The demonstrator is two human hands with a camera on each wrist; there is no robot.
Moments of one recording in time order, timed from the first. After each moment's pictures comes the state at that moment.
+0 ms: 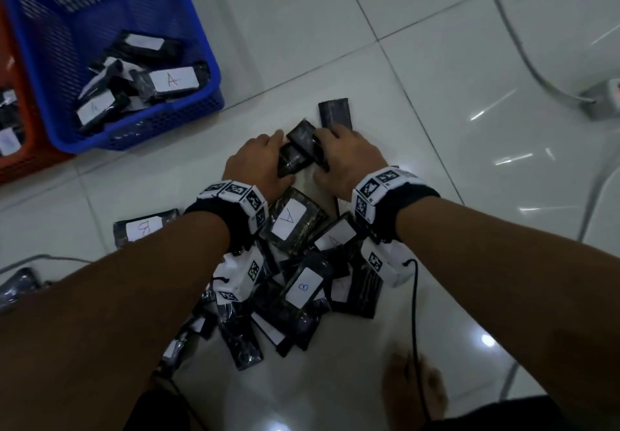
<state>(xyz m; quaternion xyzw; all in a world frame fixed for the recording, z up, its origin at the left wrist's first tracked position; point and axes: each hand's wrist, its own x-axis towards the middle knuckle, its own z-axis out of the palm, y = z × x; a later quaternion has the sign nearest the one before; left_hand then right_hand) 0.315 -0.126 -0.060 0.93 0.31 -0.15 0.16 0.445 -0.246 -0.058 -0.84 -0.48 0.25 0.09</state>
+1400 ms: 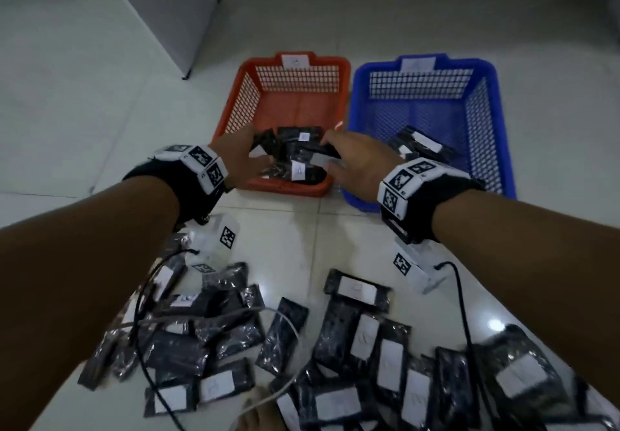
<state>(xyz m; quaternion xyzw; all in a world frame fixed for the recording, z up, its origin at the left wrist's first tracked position) 0.012 0.153 0.079 0.81 0.55 -0.06 0.19 0.230 0.068 0.059 -0.62 -0.72 0.26 0.15</state>
